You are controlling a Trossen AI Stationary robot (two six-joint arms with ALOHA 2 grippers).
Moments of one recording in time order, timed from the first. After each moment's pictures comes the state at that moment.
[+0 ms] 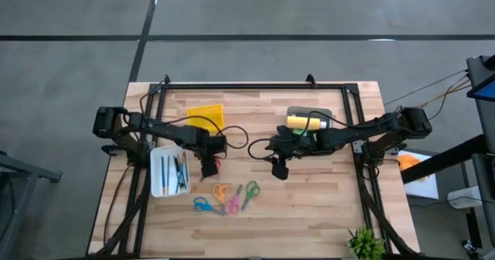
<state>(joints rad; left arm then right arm) 0.05 1.64 0.82 -0.63 -0.02 -0.26 0.09 1.49 0.91 -0.14 0.16 0.28</state>
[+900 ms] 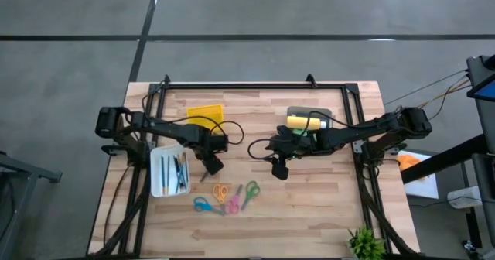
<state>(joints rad) 0.06 1.66 0.87 -0.73 0.01 -0.62 0.09 1.49 0.91 -0.14 0.16 0.28</state>
